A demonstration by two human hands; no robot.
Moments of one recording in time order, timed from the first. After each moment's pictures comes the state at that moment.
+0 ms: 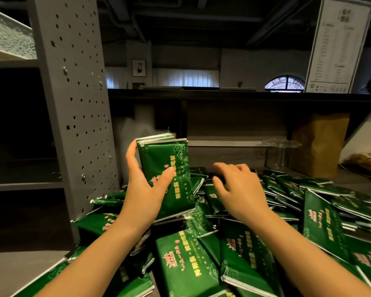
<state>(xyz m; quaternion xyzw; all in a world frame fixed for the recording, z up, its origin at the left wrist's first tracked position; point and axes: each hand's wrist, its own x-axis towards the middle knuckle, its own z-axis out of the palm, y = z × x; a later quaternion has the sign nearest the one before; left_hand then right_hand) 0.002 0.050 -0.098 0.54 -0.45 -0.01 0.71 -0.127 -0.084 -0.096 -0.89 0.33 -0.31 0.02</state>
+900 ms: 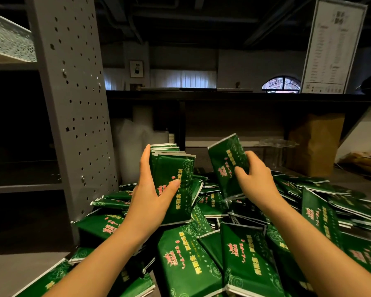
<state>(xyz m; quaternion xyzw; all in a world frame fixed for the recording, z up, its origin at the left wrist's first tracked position) 0.003 0.049 -0.107 0.62 -0.49 0.01 0.62 -0.140 -0.114 -0.087 -0.79 0.34 -0.45 0.24</state>
